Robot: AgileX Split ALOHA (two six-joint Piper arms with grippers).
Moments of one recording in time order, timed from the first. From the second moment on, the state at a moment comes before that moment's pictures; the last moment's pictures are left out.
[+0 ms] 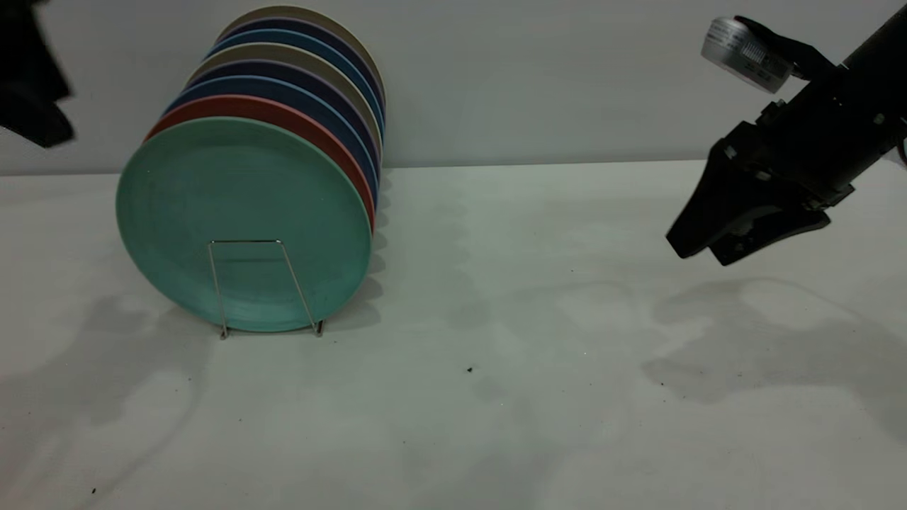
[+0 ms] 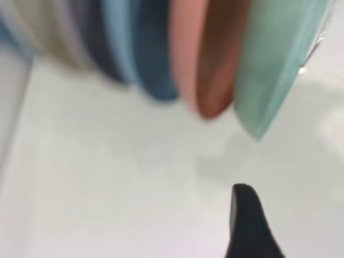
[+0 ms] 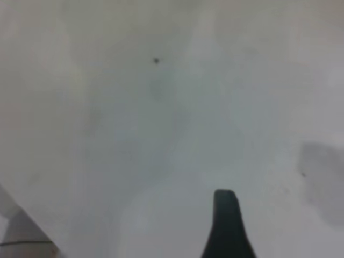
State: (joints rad) left arm 0.00 1.70 -1.23 -0.14 0.64 1.14; right arm 0.03 2.06 -1.25 0.82 0.85 -0.96
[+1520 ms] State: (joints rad) left arm 0.03 0.46 -0.65 0.01 1.14 -0.01; right arm 0.06 0.67 -0.65 0.15 1.18 -0.21
